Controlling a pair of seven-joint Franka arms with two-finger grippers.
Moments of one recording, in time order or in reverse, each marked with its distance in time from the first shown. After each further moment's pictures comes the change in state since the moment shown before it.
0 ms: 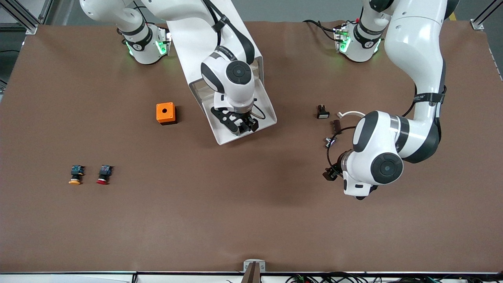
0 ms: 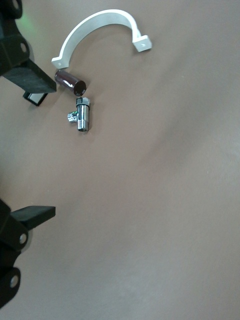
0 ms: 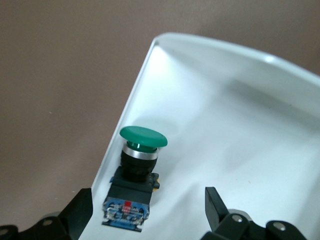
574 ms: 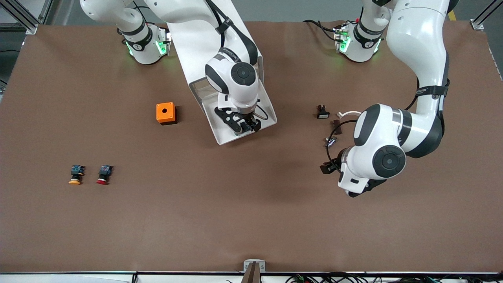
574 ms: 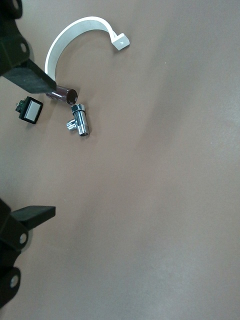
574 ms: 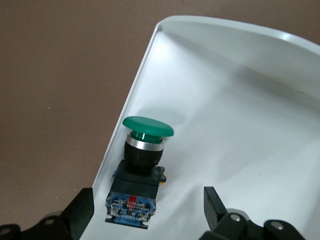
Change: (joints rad) left arm -0.007 -0.032 -0.006 -0.025 0.000 0.001 0.193; right arm 0.010 0.018 0.000 0.024 0.001 0.003 0.036
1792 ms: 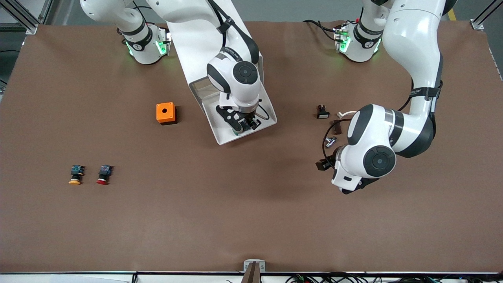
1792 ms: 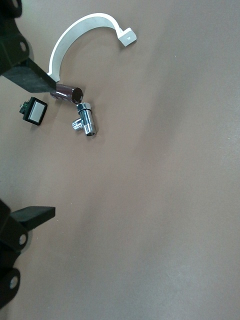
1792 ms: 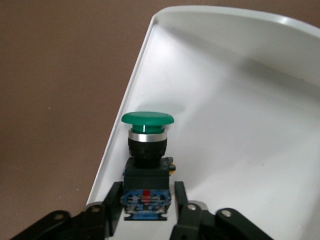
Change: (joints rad) left arm -0.016 0.002 -0.004 -0.029 0.000 0.001 0.002; right arm 0.017 0.003 -0.009 0.004 0.001 0.001 0.051
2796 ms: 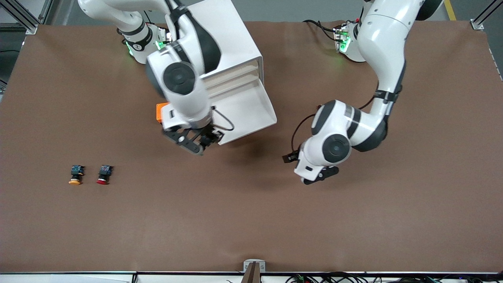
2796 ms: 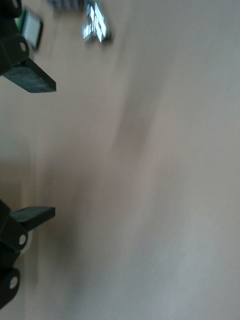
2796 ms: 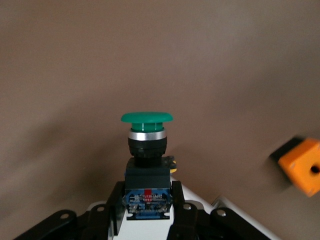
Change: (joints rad) left arm -0.129 0.028 -0.054 -0.120 -0.086 0.285 -0.038; right arm -0.299 -0.141 -0.028 0.176 0.000 -0.309 -0.678
